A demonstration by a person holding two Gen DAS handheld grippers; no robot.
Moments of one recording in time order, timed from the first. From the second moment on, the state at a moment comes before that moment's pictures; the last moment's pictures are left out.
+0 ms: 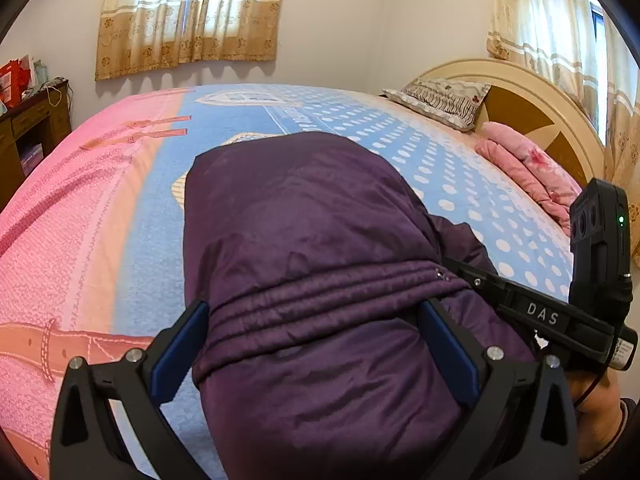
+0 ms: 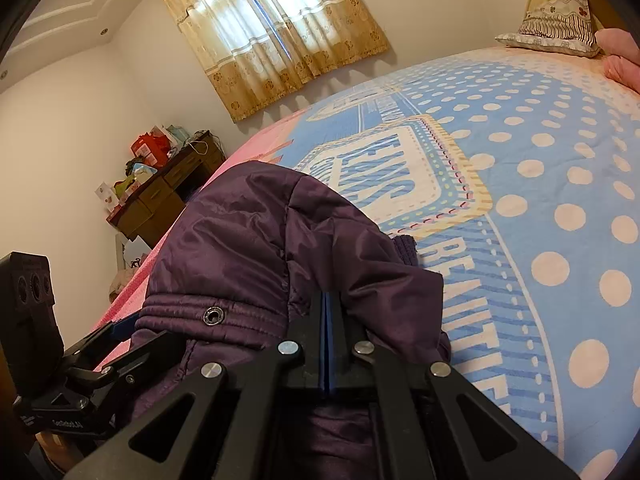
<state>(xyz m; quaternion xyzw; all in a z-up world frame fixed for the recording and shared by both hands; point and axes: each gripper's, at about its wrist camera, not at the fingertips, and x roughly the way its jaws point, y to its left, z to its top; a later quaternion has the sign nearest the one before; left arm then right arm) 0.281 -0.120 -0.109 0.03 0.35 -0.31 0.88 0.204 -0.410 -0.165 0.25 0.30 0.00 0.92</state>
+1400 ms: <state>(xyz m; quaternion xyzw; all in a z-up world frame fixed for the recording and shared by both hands) 0.281 -0.070 -0.092 -0.06 0.33 -0.27 0.90 0.171 -0.371 -0.117 0.13 0.24 -0.10 0.96</state>
